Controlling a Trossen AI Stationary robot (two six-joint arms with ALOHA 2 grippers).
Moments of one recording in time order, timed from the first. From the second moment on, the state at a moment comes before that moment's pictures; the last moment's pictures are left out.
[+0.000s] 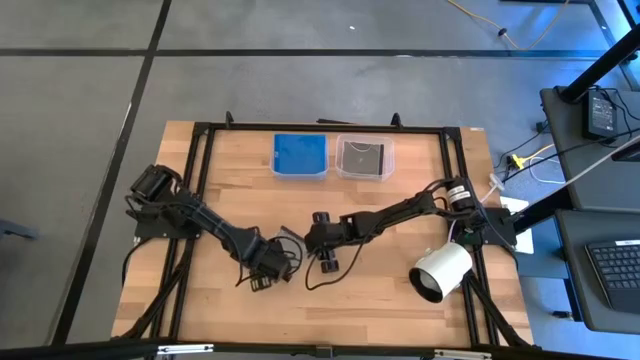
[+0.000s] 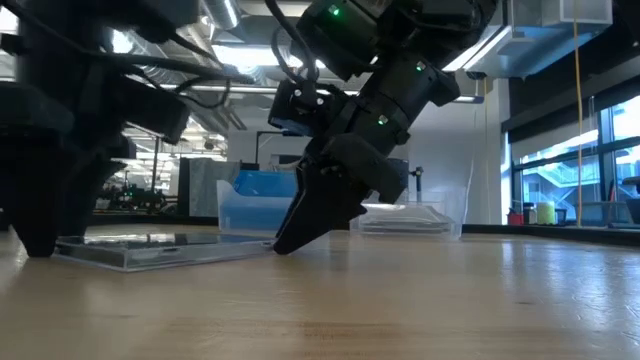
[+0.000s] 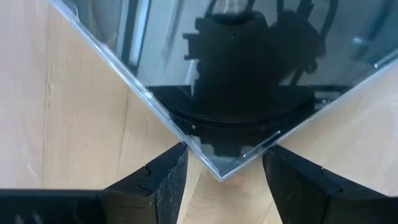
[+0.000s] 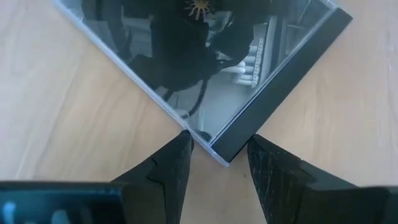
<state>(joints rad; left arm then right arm) -0.40 1.78 0.97 -0.76 -0.16 -0.75 0.24 2.17 1.27 -0.11 0.02 -0.05</state>
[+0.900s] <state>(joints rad) -0.37 1.63 0.84 -0.73 -0.45 -0.79 0.25 2.17 1.27 -0.15 0.03 -0.03</state>
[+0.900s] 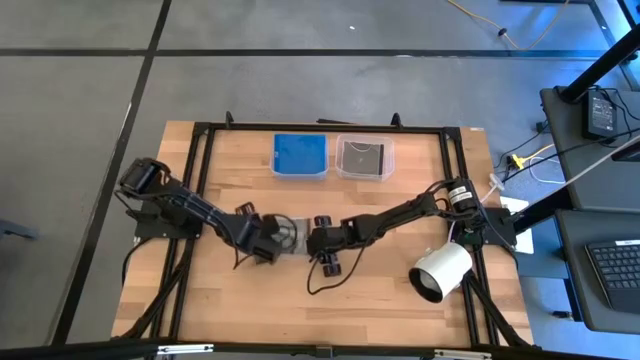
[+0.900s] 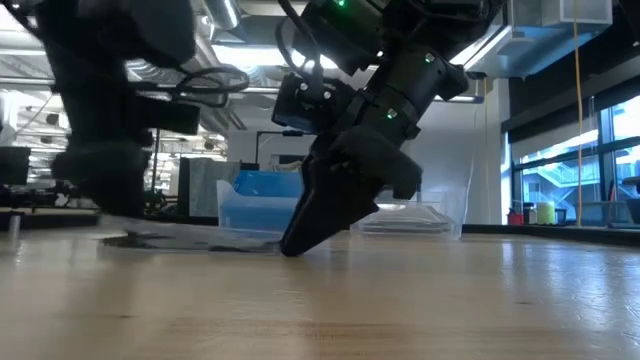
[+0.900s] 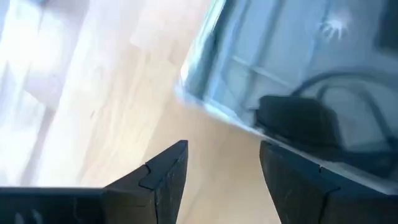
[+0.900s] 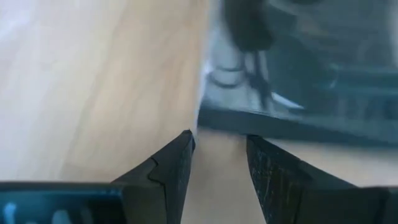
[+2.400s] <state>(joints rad) -0.44 1.55 0.66 -0.39 -0.33 -0.82 0.24 2.11 1.26 -0.21 0.09 0.25</state>
